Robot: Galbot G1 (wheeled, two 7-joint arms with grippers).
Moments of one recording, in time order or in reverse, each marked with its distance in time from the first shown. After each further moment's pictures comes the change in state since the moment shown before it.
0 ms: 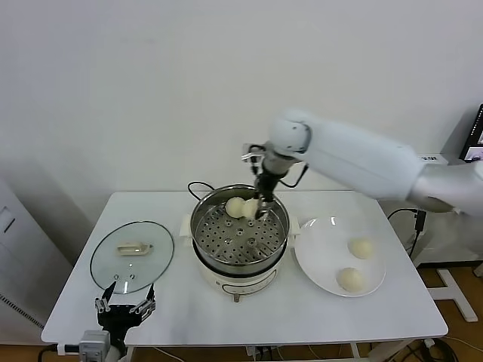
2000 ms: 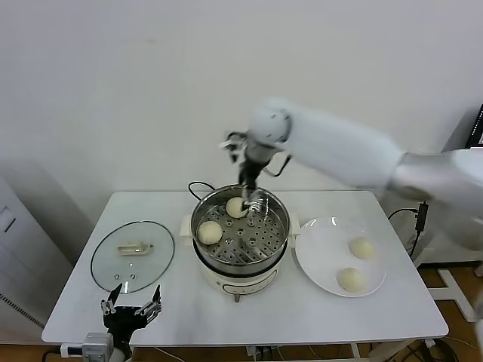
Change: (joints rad) left arm 0.018 -0.008 0.023 -0.015 -0.022 0.007 0.004; right arm 0.110 -0.110 0.033 0.020 0.020 0.018 -0.018
